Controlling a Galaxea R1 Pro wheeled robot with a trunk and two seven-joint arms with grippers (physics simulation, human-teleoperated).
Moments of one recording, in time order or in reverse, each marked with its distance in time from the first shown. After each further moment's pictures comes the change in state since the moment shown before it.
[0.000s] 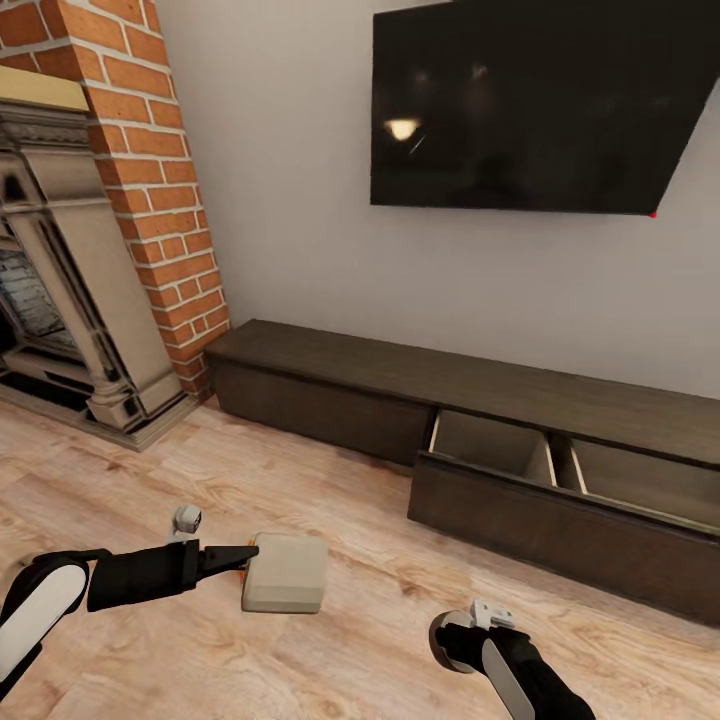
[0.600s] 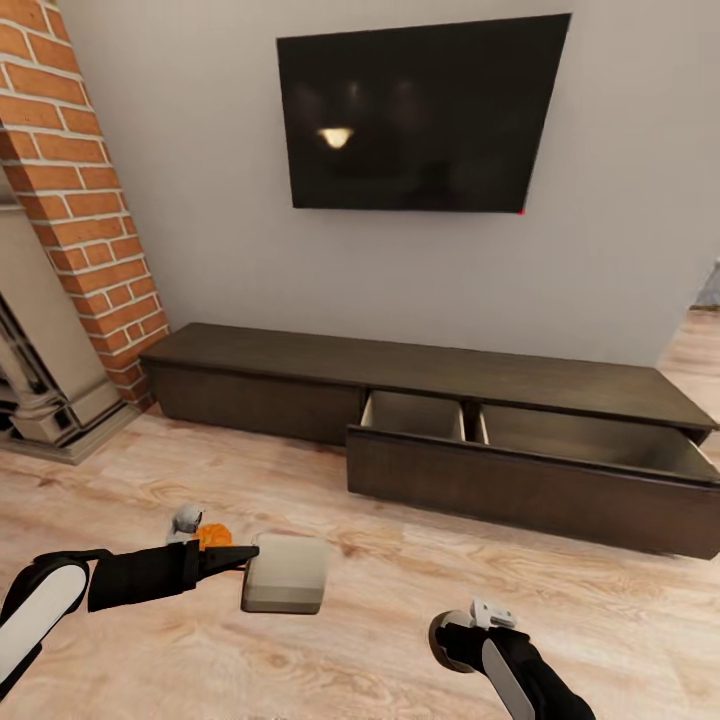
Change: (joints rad) left arm 0.000 0.000 0.000 -0.001 -0.007 -0.001 0.000; right arm 0.000 0.000 0.000 0.000 0.000 -0.001 0.001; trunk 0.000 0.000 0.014
